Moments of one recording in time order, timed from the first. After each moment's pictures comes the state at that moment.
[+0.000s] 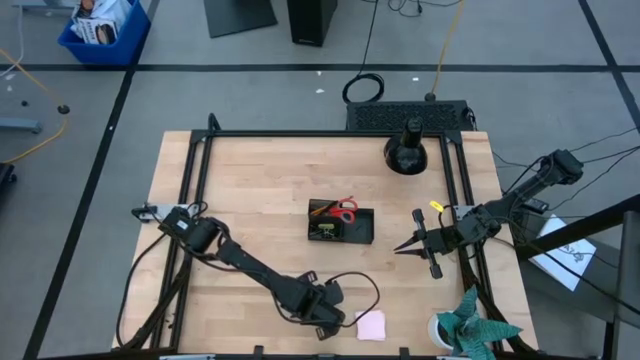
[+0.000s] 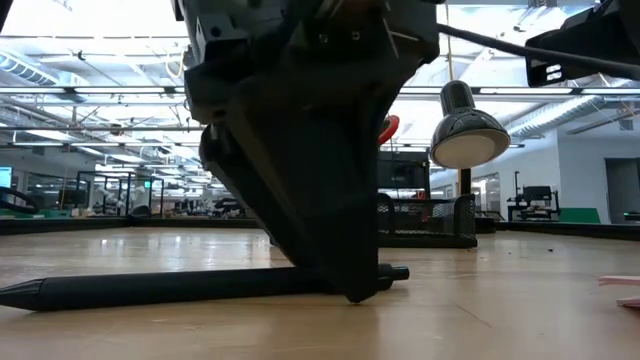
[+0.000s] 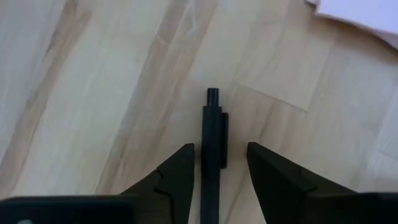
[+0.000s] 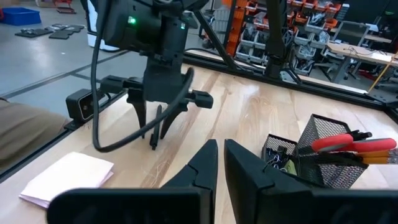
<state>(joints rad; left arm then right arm) -0.51 2.33 1.82 -0.75 -0.14 -0.89 0.56 0.63 0.19 0.24 0.31 -0.06</state>
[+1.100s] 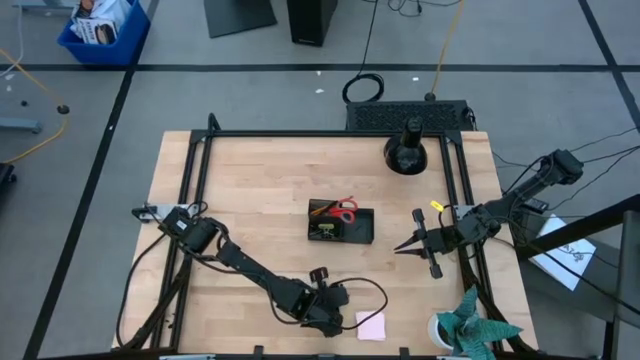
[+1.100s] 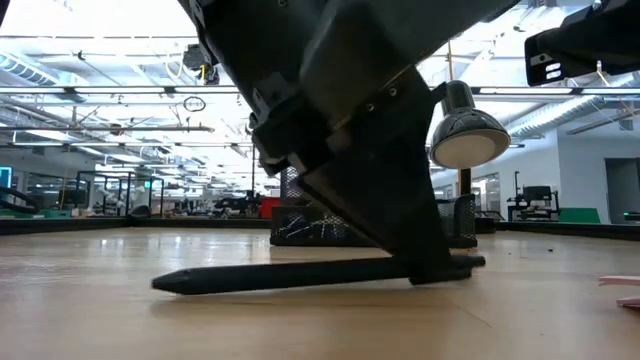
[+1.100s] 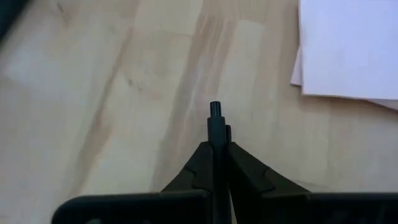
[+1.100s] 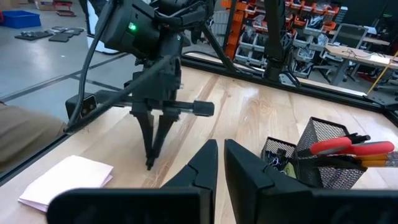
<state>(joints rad) -0.53 2.30 1.69 -0.44 -0.42 -0.64 0.56 0.63 0.19 0.25 0.31 -0.07</state>
